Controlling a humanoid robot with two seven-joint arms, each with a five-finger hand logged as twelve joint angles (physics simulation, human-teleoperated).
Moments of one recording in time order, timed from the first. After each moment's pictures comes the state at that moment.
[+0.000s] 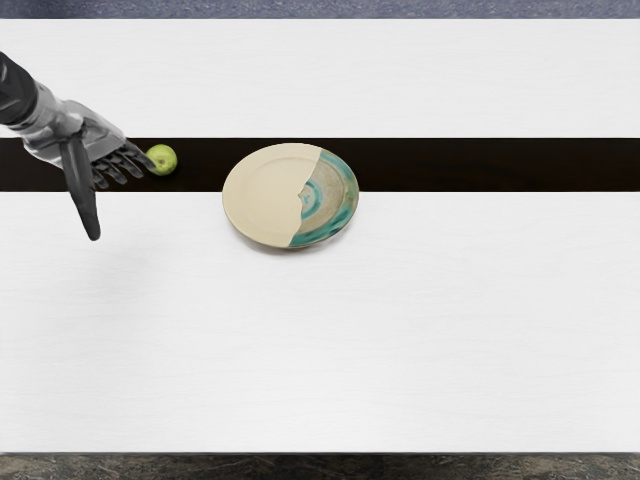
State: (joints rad) left arm -2.17 0.33 1.38 -1.21 -0.31 -0.61 0.06; right arm -0.07 0.00 0.00 0.19 0.02 0.19 0.04
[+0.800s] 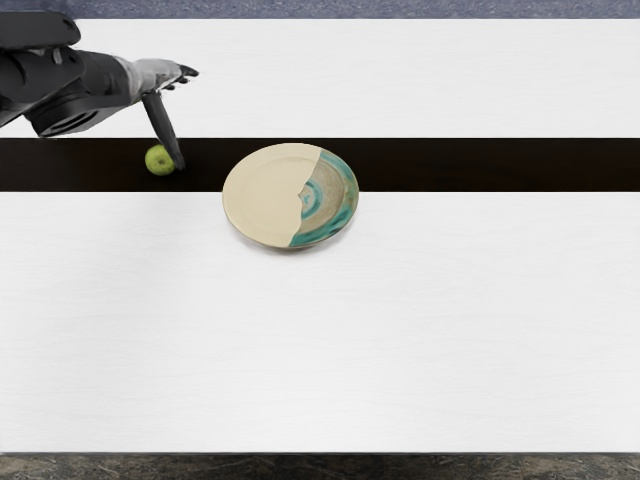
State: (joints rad) left arm -1.73 0.22 0.96 -0.77 -0.11 -0.08 0.07; right arm -0.08 0.00 0.00 0.18 0.02 0.19 0.04
